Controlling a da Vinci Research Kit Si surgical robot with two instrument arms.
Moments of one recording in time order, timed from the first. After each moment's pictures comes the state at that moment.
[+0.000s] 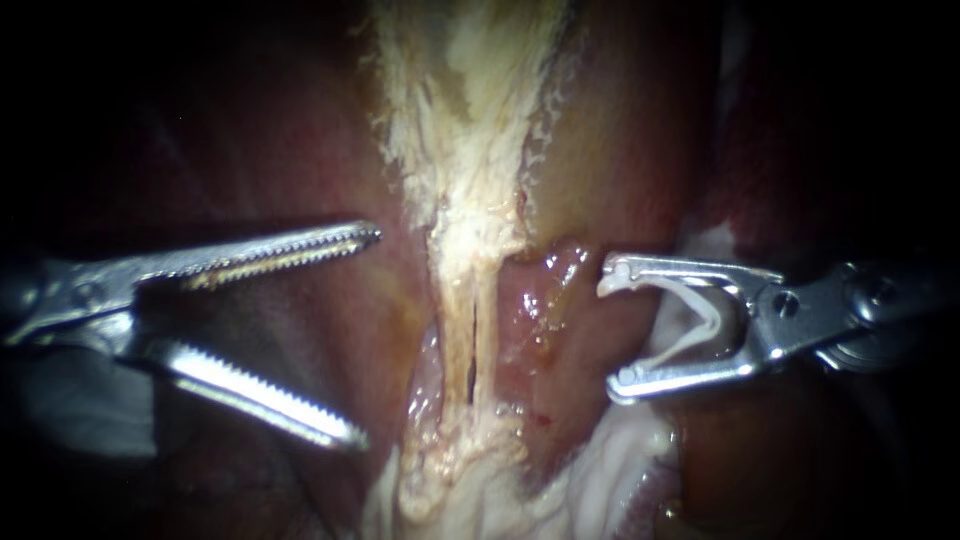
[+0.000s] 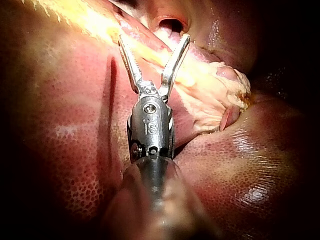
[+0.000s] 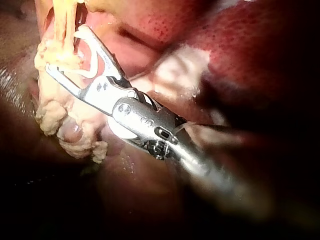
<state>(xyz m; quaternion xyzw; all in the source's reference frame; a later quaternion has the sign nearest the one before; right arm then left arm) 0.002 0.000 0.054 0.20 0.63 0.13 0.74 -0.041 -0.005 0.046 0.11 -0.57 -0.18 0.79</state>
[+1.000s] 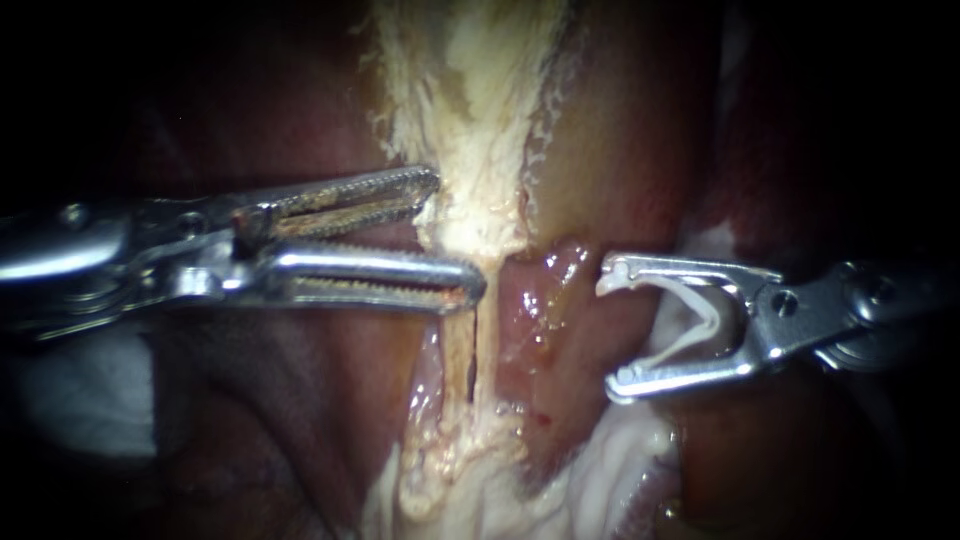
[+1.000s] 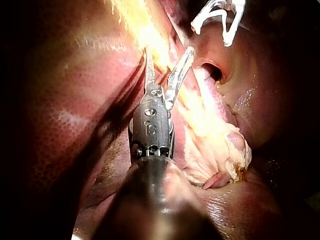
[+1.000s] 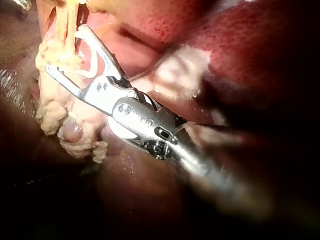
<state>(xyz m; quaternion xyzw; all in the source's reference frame) 0.002 0.000 0.054 0.20 0.63 0.13 0.74 -0.045 -0.002 0.048 0.13 -0.47 -0.41 0.77</state>
